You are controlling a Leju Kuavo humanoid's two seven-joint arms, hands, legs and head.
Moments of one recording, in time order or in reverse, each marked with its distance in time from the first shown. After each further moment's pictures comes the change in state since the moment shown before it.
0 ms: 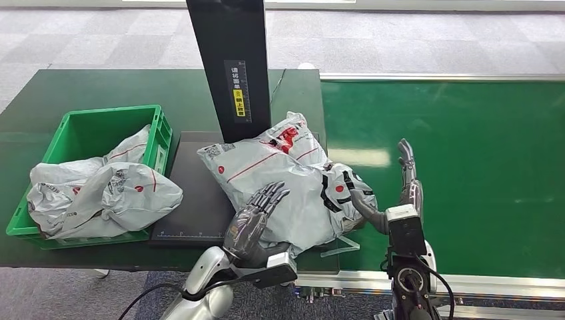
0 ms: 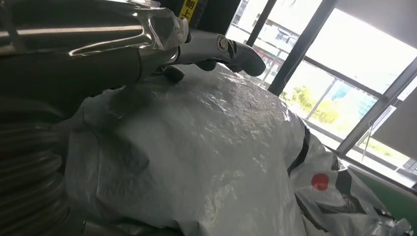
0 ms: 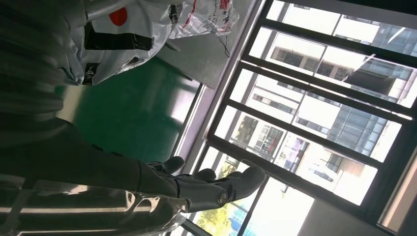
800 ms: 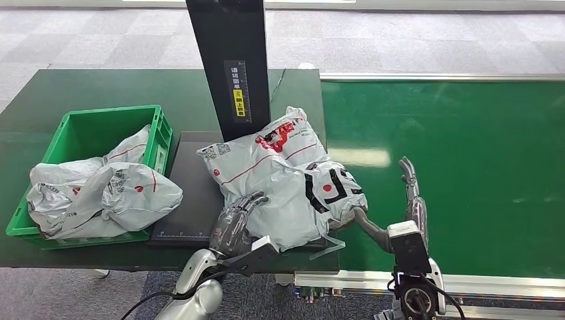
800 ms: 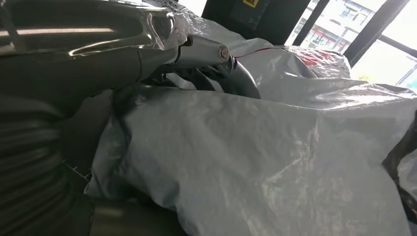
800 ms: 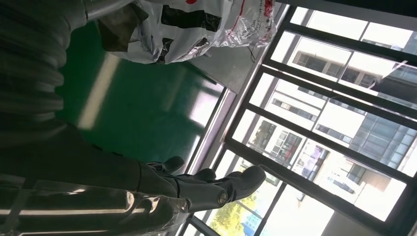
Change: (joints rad) left arm 0.008 0.005 0.121 0.073 0.052 -0.013 0.064; right arm 0.108 0.003 -0.038 -0.083 0.054 0.049 0.034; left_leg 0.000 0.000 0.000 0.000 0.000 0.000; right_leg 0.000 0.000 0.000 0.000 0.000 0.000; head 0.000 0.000
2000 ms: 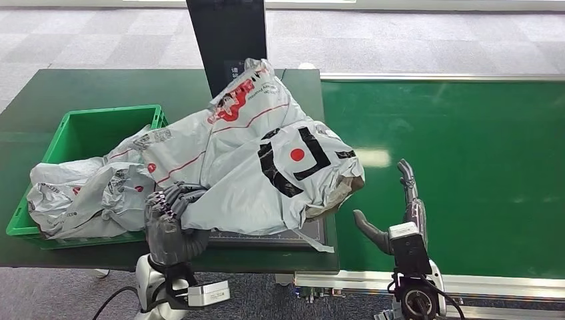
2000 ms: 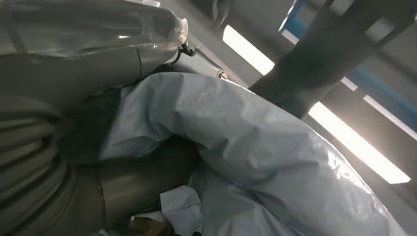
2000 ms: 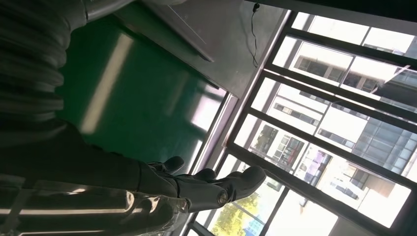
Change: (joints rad) left arm 0.169 0.011 0.050 -0.621 0.092 0.404 -0.437; right arm 0.010 -0.004 -0.001 0.000 -0.016 0.015 0.001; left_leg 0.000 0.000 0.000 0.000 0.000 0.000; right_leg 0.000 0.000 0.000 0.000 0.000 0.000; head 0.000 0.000
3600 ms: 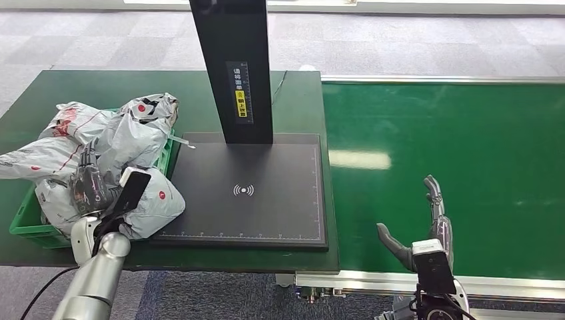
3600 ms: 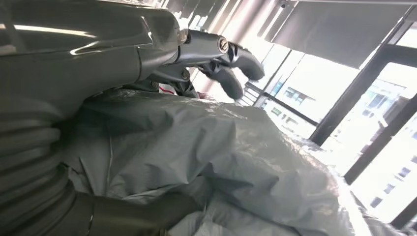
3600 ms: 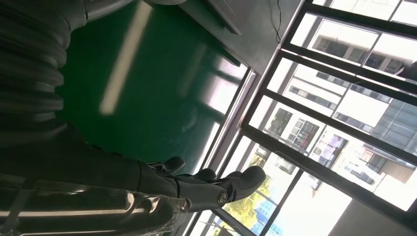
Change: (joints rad) left arm -0.310 0.212 0.456 0.598 -0.042 -0.083 0.453; right arm 0.093 -0.076 -0.048 -0.061 -0.035 -0.042 0.009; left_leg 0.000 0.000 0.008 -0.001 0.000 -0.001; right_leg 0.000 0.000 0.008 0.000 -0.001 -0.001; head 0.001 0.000
